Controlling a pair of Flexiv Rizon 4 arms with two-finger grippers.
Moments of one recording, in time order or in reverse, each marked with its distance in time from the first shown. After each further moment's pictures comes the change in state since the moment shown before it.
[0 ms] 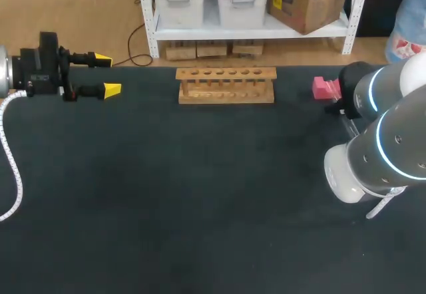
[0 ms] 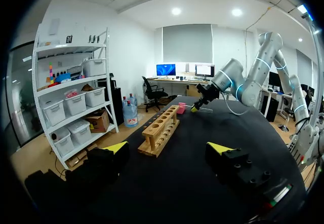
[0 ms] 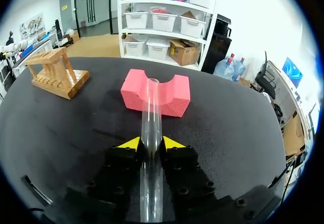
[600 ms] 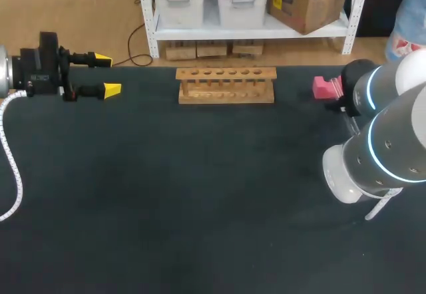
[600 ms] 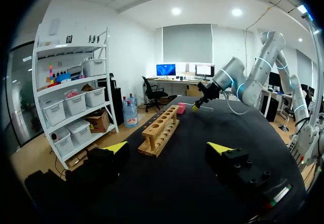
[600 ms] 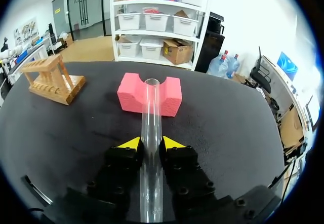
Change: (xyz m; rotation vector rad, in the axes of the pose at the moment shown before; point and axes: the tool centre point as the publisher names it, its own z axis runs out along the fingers) left arm 0.000 0.000 0.000 0.000 0.000 0.000; right arm -0.005 -0.002 -0.010 0.040 -0.001 0.062
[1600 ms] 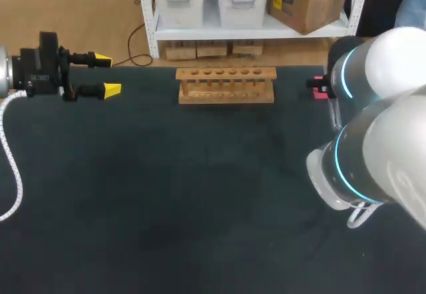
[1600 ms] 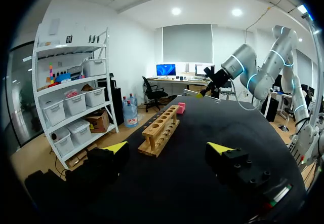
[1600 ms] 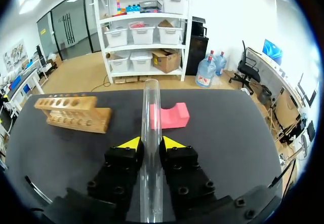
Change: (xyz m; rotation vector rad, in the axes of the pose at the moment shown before) left arm 0.000 0.000 0.000 0.000 0.000 0.000; right arm -0.042 0.057 -0.080 0.051 -0.077 0.147
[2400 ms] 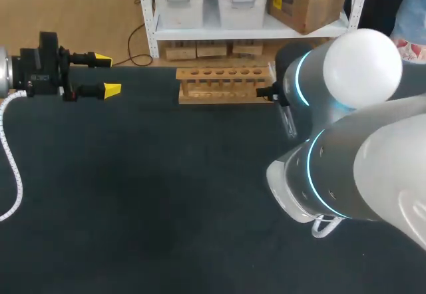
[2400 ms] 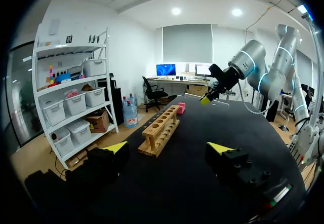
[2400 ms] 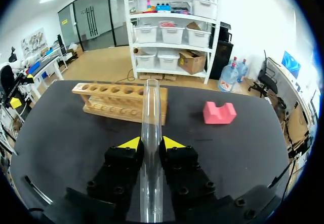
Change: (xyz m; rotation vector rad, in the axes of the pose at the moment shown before) left arm 0.000 0.000 0.000 0.000 0.000 0.000; right arm 0.016 0.114 -0.019 -0.151 0.022 -0.112
